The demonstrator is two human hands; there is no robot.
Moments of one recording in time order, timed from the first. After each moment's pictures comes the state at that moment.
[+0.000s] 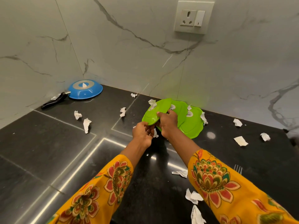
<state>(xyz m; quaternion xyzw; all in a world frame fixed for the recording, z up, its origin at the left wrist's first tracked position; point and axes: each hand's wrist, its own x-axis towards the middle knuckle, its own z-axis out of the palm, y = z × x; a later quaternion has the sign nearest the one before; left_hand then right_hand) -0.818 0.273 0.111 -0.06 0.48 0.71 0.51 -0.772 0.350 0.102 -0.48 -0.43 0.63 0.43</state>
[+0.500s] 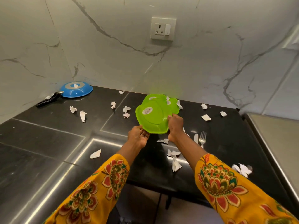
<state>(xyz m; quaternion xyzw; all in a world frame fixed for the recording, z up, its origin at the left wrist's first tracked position) -0.748 0.166 0.109 -0.04 0.44 0.69 0.57 -0.643 0.231 0.121 -0.50 -0.41 0.57 0.51</state>
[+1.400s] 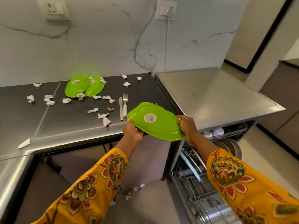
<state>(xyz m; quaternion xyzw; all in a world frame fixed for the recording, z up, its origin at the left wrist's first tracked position) -0.489 0.033 0.087 0.05 0.46 0.55 0.69 -0.300 0.006 0.095 -0.73 -0.42 0.34 0.42</state>
